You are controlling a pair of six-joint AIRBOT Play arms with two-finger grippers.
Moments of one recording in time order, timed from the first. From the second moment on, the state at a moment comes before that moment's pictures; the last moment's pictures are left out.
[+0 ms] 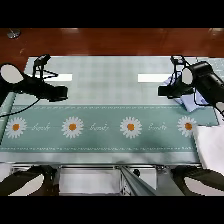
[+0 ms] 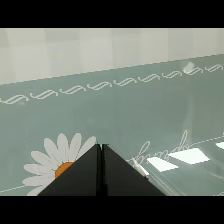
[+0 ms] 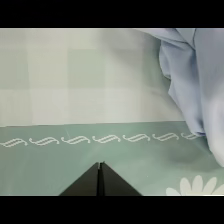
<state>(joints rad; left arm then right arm) -0.10 -1.16 1.06 1.22 -1.19 -1.51 0.22 -1.32 1.16 -1.76 1.17 1.88</state>
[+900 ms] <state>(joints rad) -0.10 -1.16 1.06 1.22 -1.14 -1.51 0.22 -1.32 1.16 -1.76 1.12 1.88</state>
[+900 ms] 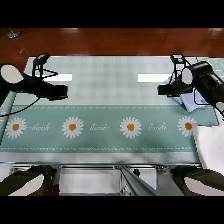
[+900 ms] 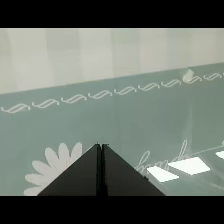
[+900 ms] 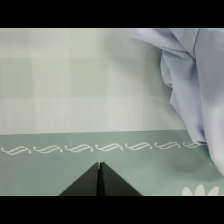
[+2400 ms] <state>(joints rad) 0.06 -1.03 1.04 1.33 -1.25 -1.51 -0.19 -1.32 1.65 -1.39 1.08 1.61</state>
